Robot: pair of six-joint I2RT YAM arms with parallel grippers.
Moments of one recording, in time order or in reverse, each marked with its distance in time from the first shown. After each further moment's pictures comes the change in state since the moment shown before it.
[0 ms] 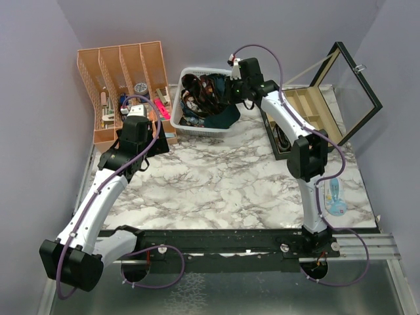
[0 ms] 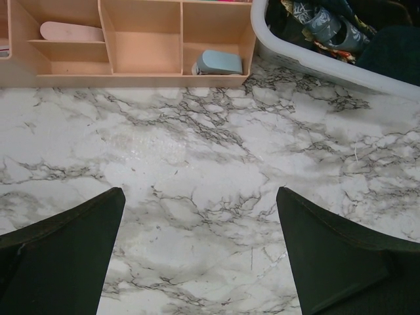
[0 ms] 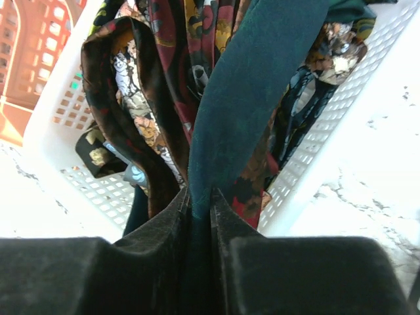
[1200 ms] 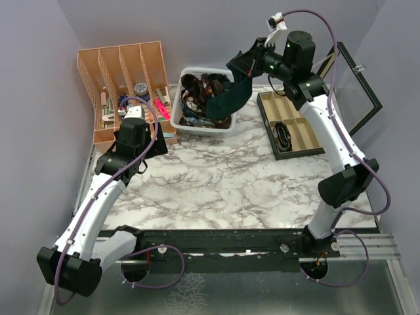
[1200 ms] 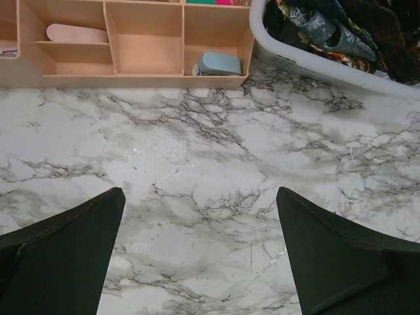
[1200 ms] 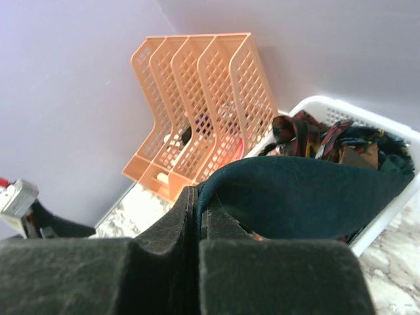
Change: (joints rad) left arm 0.000 -0.039 -0.006 -0.016 0.000 -0.003; right arm -0.064 -0.445 -0.160 0.294 -0.233 0.210
